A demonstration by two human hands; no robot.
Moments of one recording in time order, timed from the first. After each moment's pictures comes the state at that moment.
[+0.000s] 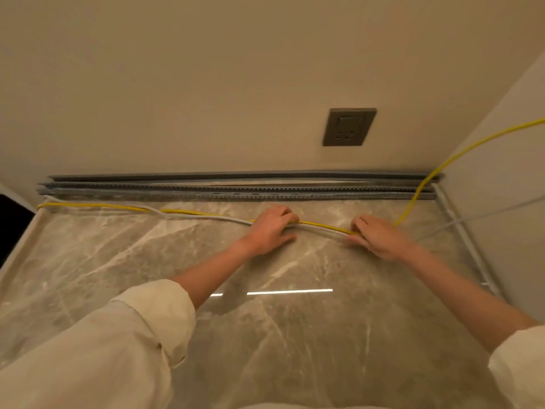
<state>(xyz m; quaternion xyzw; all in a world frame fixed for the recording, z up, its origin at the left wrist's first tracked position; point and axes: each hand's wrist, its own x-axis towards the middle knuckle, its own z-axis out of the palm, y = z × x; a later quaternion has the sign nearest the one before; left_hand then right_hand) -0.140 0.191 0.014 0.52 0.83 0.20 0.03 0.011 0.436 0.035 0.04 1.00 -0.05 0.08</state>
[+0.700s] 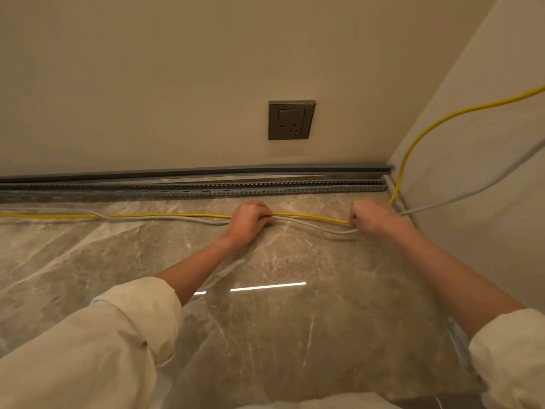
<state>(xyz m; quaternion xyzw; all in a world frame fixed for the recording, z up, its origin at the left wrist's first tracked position) -0.114 0.263 0.007 0.42 0.85 0.32 0.06 0.026 0.516 0.070 0.17 0.97 0.00 0.18</state>
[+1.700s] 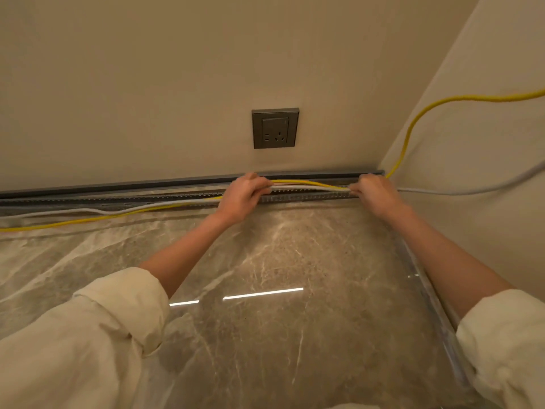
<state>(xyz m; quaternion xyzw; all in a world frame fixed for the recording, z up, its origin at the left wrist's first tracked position) -0.153 0.300 0.051 0.47 0.82 0.32 -0.03 0.004 0.563 0.094 0.15 0.98 0.07 0.08</state>
